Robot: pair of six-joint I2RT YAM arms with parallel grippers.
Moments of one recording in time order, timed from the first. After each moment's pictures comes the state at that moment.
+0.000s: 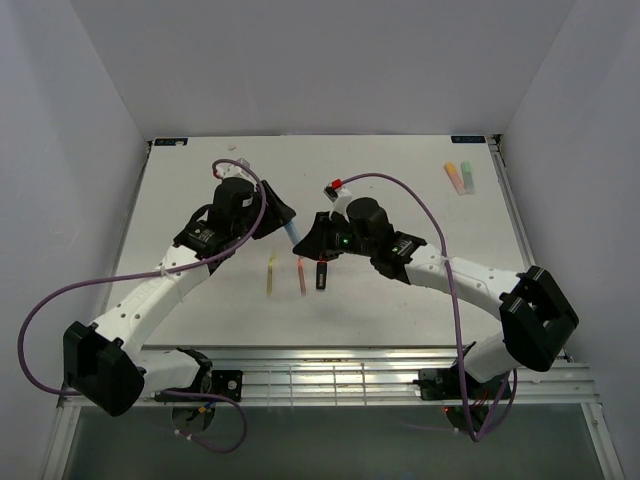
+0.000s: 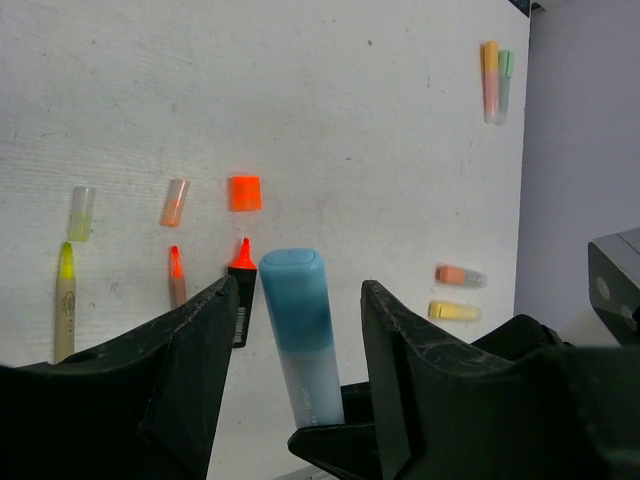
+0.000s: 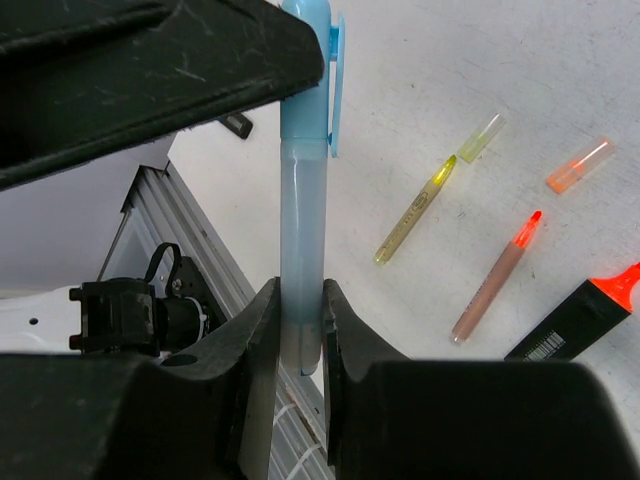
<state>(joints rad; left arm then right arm) -0.51 1.22 1.06 -0.37 -0.07 -0.83 0.85 1.47 0.98 0.13 -0.29 0.65</state>
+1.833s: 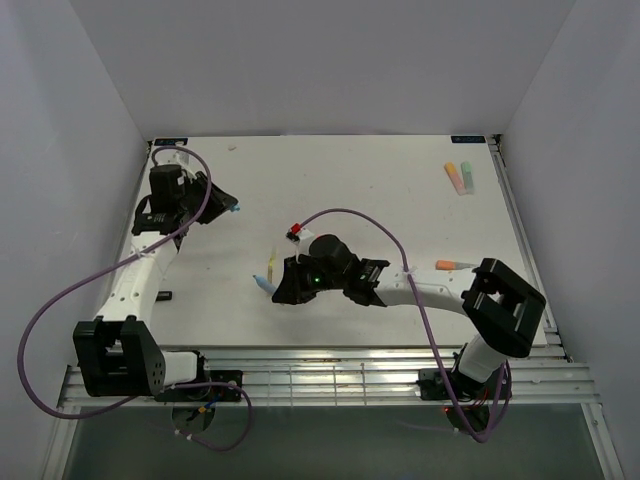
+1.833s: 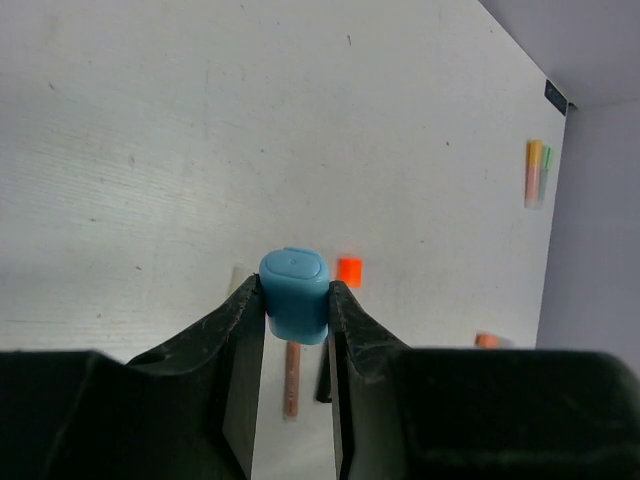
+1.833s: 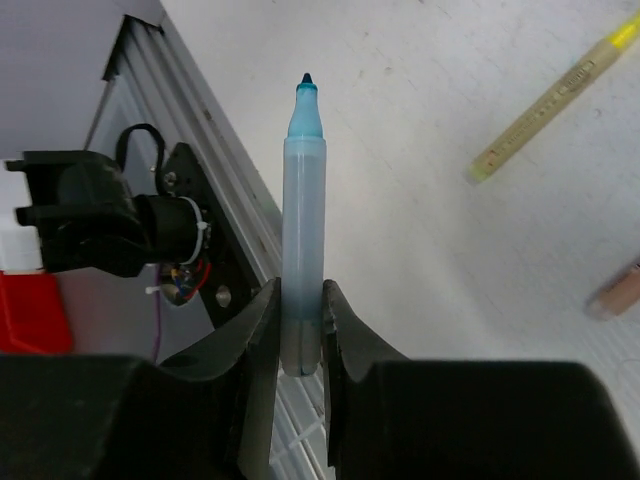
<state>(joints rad) 0.00 1.30 1.04 -0.34 0.32 -0.66 1.07 1.62 0.95 0.17 -0.27 0.63</state>
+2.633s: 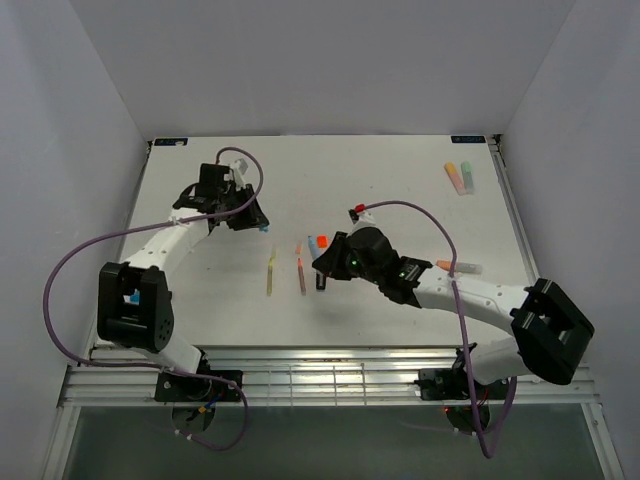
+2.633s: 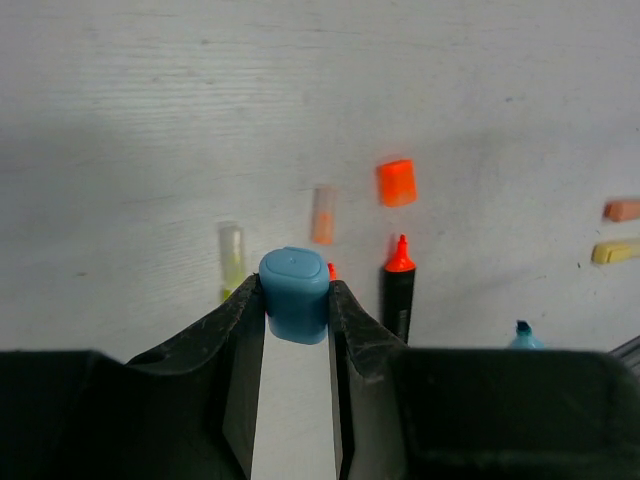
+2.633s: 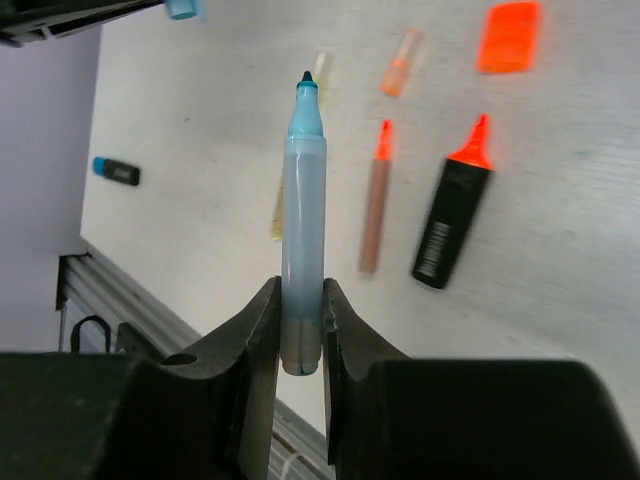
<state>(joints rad) -0.16 1.55 1.13 -0.42 0.31 -0.37 0.95 1.39 0.80 0.11 0.06 0.86</state>
